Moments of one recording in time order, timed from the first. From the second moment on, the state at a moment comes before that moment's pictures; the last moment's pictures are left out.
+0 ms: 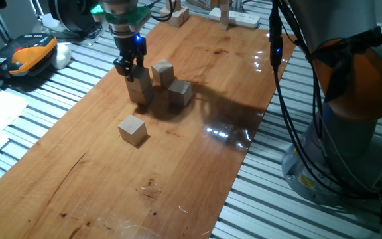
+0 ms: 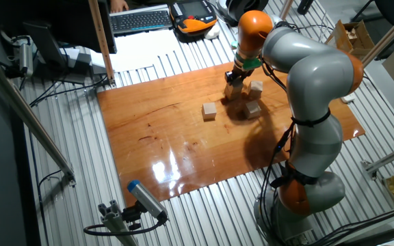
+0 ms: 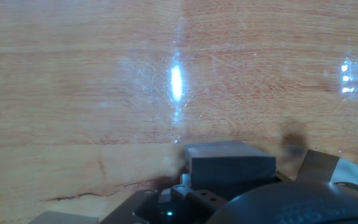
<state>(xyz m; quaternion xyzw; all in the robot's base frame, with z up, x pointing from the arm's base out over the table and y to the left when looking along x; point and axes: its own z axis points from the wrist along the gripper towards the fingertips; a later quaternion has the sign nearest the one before) 0.616 -0.032 0.116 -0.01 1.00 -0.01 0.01</state>
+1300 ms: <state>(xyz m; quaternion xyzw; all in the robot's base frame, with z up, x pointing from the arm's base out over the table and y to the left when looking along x) 0.620 -0.033 0.122 -0.03 1.00 -0.01 0.00</state>
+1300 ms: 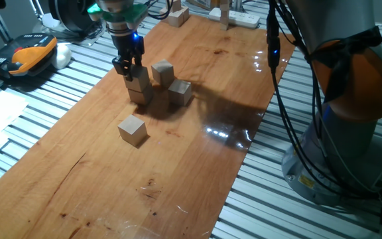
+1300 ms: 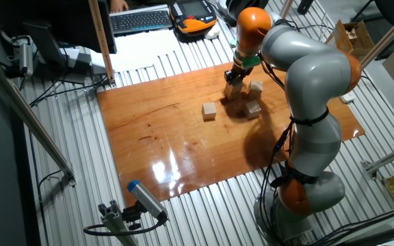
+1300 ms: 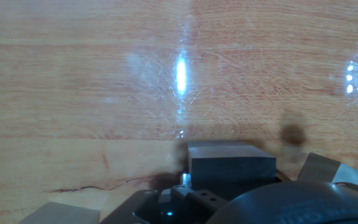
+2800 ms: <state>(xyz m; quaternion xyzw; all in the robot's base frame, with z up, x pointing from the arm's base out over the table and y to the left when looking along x) 0.619 -0.032 0.120 -0.03 1.00 -0.01 0.00</state>
